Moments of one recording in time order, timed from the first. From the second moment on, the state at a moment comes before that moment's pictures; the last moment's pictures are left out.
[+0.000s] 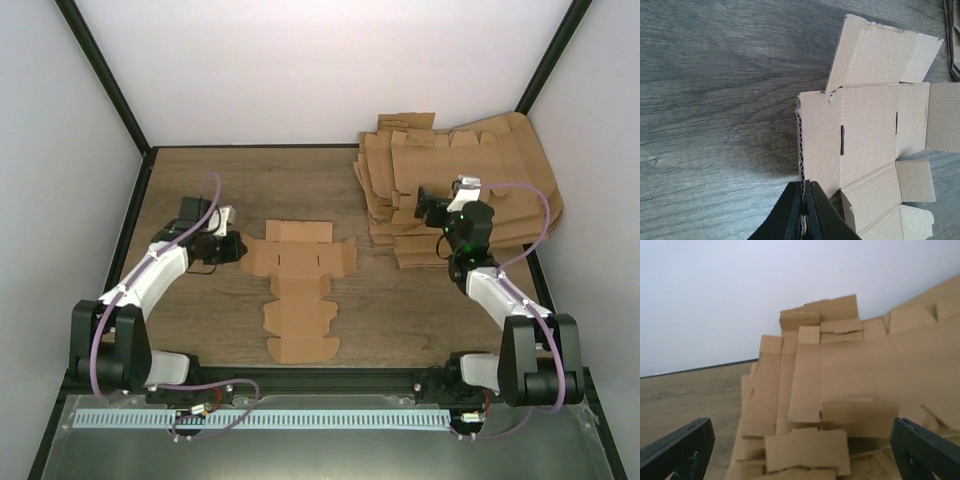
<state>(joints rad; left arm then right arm) -0.14 1.36 0.86 -0.55 0.40 -0.26 0.03 1.26 0.55 0.56 -0.06 0.20</state>
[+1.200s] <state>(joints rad) -0.23 1.28 0.86 -0.55 0.34 -0.26 0.41 1.48 0.63 0.11 -0.39 0.48</state>
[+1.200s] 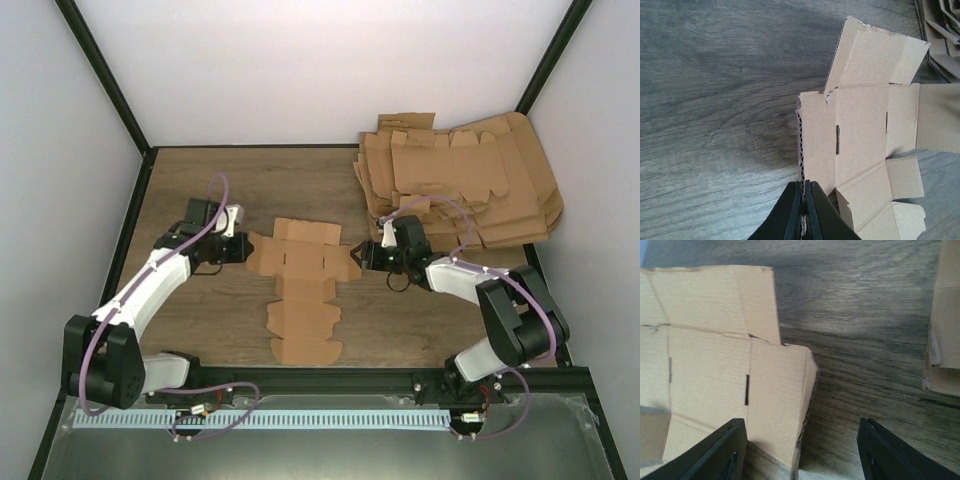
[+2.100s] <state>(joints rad) -0.27 1.22 0.92 -0.44 0.34 -0.19 0.42 1.36 0.69 0.00 -0.34 0.22</state>
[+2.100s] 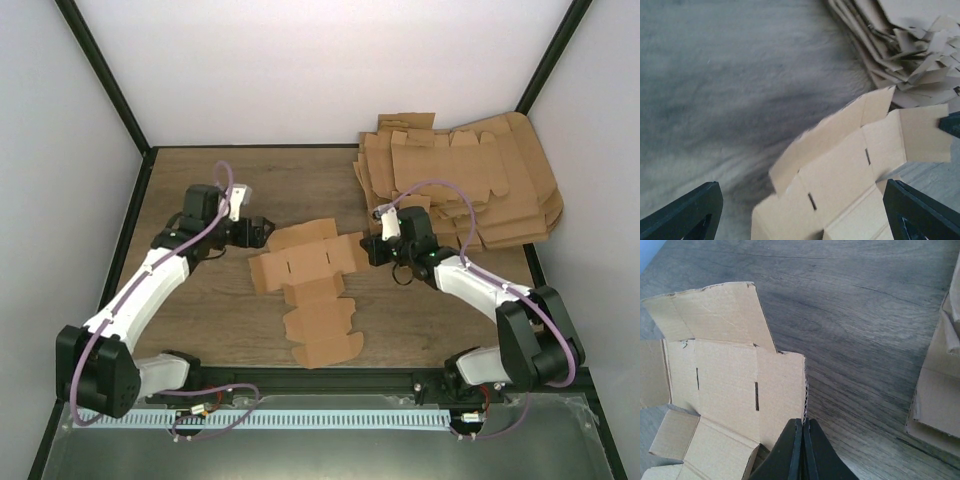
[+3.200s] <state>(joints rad) -0.41 1.57 1.18 -0.53 0.36 0.40 0.43 1.31 0.73 0.02 -0.42 0.13</state>
